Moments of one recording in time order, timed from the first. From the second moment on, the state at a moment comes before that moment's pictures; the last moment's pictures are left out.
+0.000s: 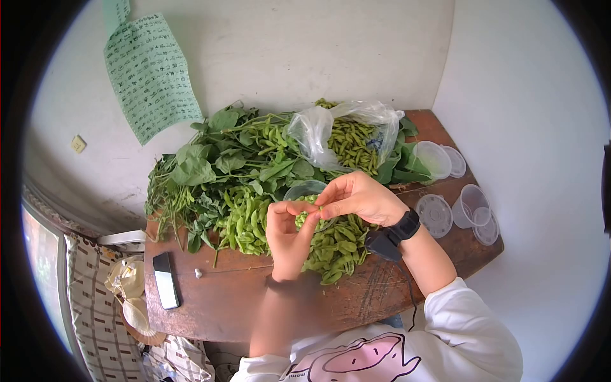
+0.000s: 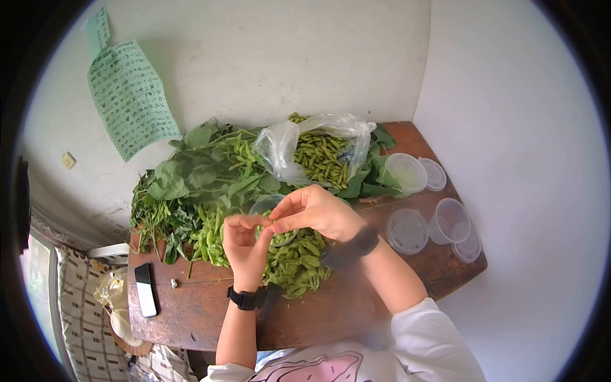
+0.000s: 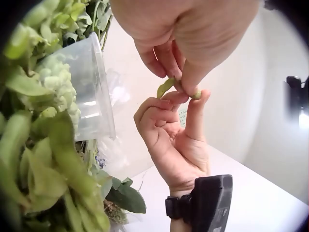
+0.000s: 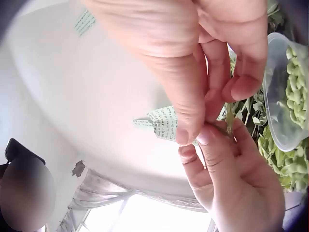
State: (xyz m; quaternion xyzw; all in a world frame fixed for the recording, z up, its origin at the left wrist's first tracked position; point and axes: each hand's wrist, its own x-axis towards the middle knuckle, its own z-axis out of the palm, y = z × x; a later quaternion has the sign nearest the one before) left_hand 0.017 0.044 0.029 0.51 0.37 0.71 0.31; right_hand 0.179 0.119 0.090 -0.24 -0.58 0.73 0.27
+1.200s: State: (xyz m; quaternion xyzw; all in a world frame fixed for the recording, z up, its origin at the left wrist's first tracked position) left_hand 0.000 0.052 0.036 0.41 0.54 0.72 0.13; right_hand 0.233 0.204 0.051 -0.49 -0.79 0.03 0.37
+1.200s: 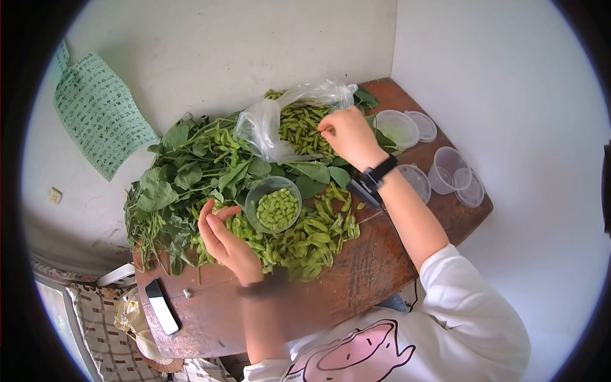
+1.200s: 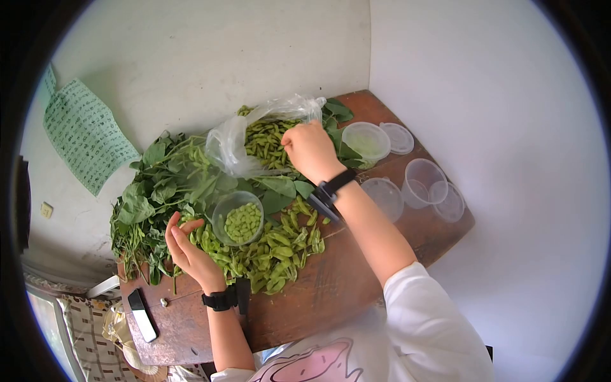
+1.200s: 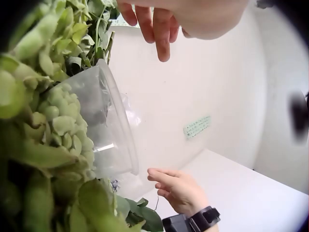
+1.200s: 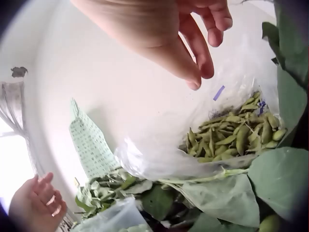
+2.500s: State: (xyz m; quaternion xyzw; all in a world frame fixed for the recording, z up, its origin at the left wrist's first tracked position) left_hand 0.041 0.031 0.040 0.56 0.42 0.53 0.48; right_hand 0.211 0.093 0.051 -0.16 -0.56 0.72 0.37
